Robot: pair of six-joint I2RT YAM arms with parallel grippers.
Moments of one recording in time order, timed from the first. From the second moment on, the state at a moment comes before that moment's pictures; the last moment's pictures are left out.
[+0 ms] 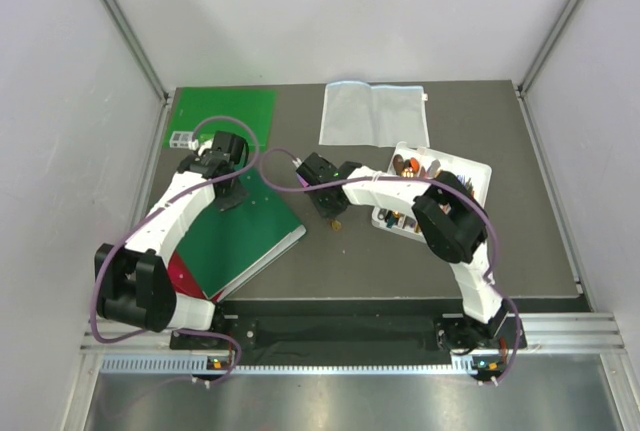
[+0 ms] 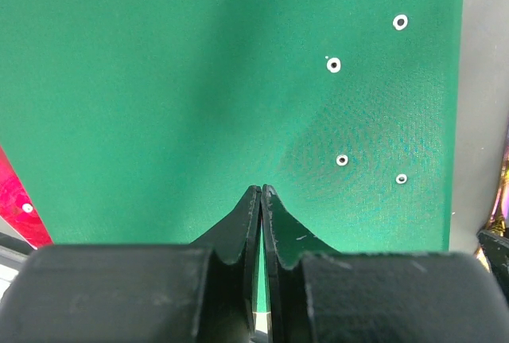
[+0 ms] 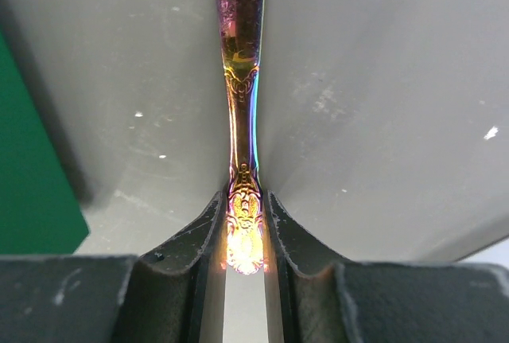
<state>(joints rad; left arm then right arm) -0.23 1.38 1.09 -0.87 -0.31 -0.70 0.89 2.10 1.55 -0.61 0.17 0.27</state>
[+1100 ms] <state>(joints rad) -0.25 1.39 1.09 -0.87 -0.31 -0.71 0.84 2.05 1.55 -0.84 0.22 0.27</state>
